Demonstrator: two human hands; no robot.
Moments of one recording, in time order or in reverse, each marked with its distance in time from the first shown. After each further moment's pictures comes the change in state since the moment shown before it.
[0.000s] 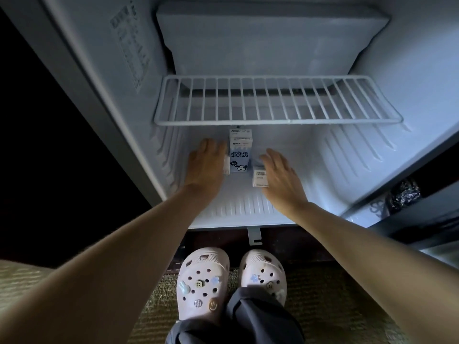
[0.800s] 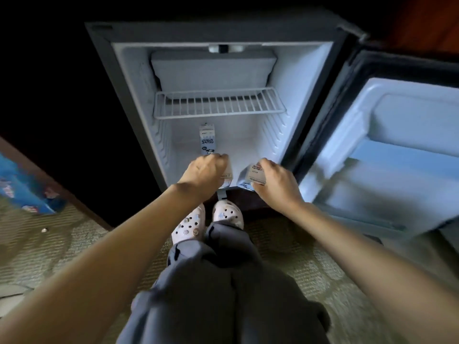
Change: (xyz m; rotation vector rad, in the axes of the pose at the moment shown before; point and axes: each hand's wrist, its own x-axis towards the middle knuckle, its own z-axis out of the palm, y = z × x) left_hand -0.171 0.085 -0.146 -0.074 -0.181 0.242; right_hand -0.152 -0.058 -0.200 0.064 -0.070 0.176
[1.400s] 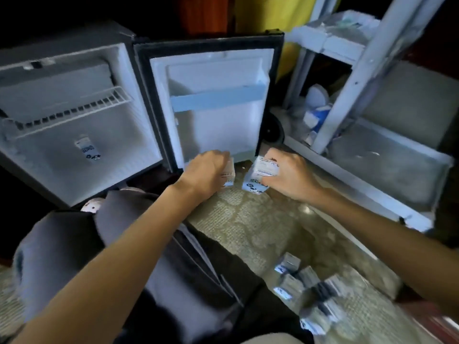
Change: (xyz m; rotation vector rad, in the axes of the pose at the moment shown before) left_hand -0.167 0.261 -0.016 0.012 -0.048 0.565; right_hand -0.326 0.053 -0.190 0.034 0.133 0.573
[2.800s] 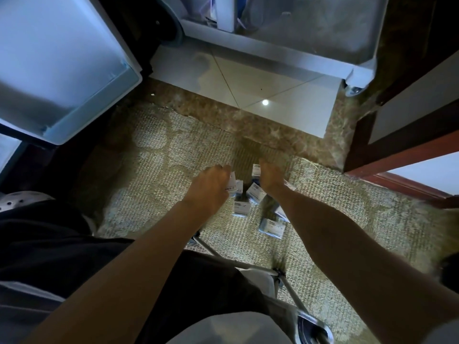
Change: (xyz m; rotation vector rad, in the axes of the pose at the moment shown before) left_hand 0.034 0.162 0.198 -0.030 -0.537 0.256; right_hand -0.133 0.261 0.192 0.081 -0.309 0.843
